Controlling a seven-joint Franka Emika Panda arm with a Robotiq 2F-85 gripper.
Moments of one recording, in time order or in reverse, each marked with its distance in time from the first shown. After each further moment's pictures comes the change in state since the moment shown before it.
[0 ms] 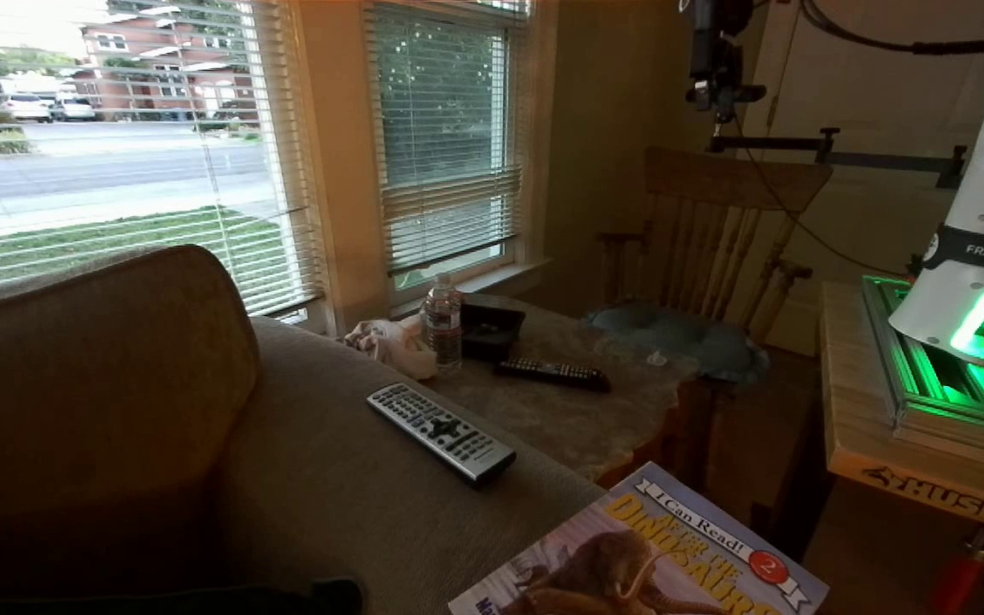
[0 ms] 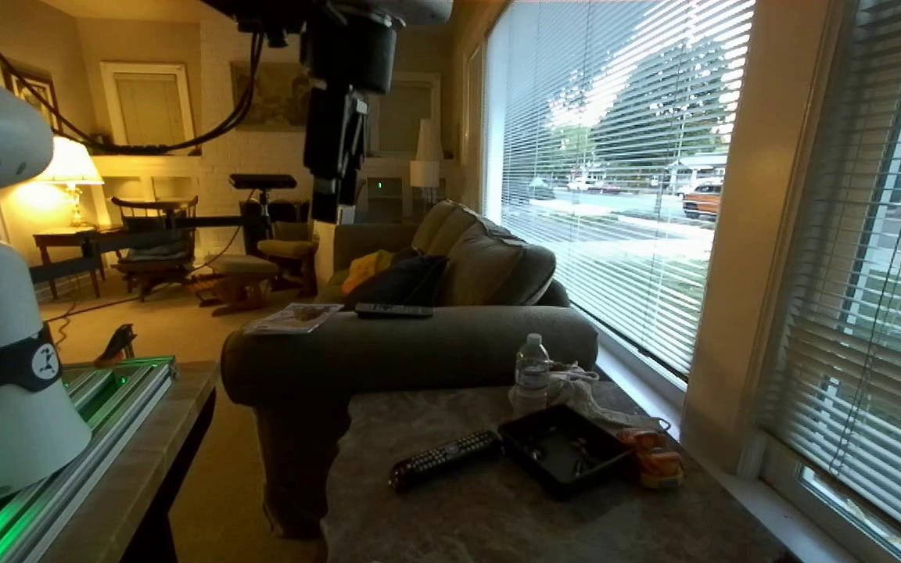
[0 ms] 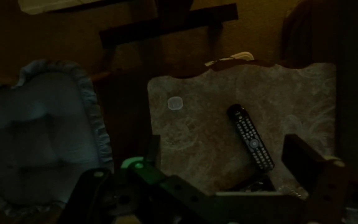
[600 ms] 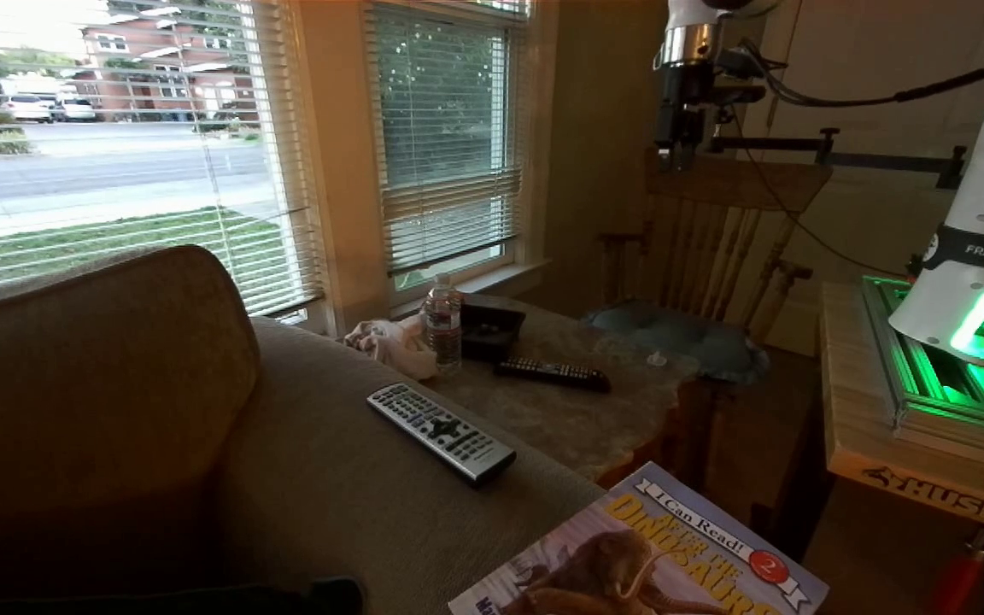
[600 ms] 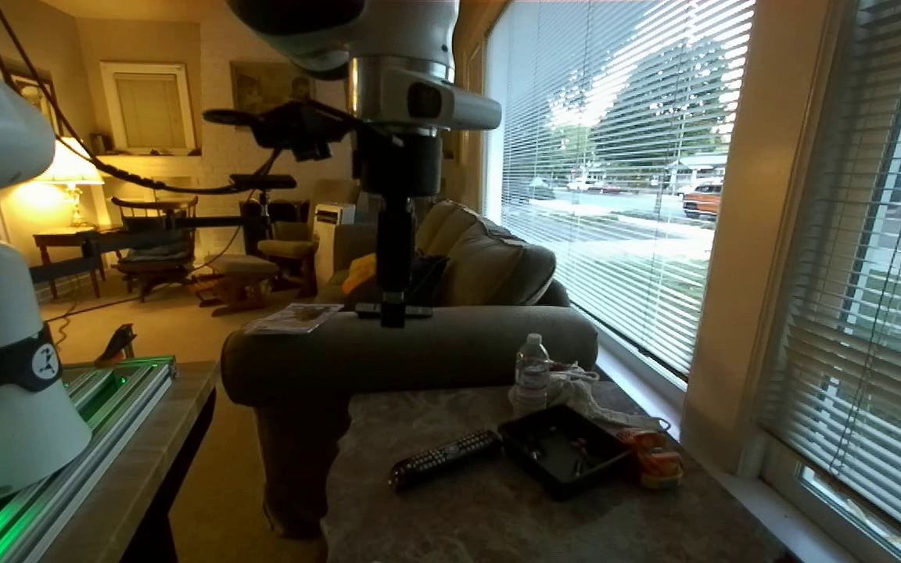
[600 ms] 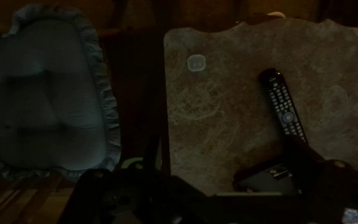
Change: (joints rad) arm -0.015 0.227 -0.019 -0.063 -0.046 0.408 -0.064
